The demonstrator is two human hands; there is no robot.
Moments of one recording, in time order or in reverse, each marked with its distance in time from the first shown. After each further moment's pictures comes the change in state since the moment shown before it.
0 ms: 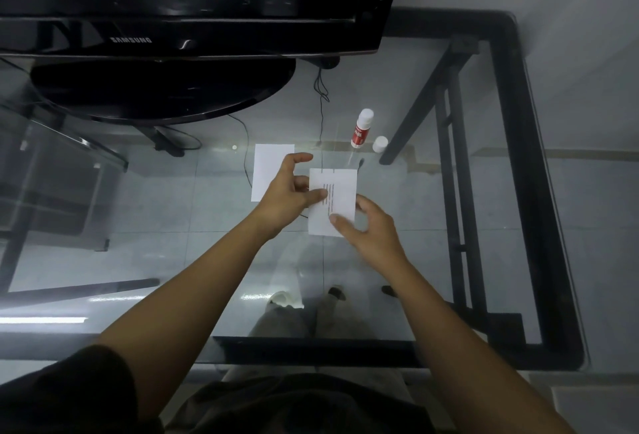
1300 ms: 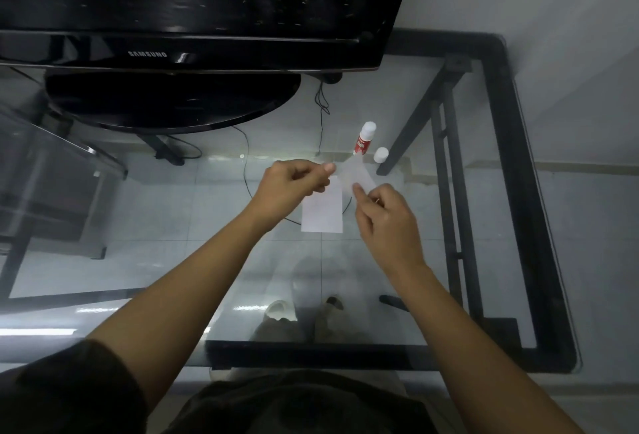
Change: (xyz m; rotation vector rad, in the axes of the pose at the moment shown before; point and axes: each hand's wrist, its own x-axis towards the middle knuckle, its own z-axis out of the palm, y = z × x) left_hand -0.012 0.034 -0.018 0.062 0.038 0.129; right_hand -0.014 -0.042 -0.023 -0.592 0.345 -0.528
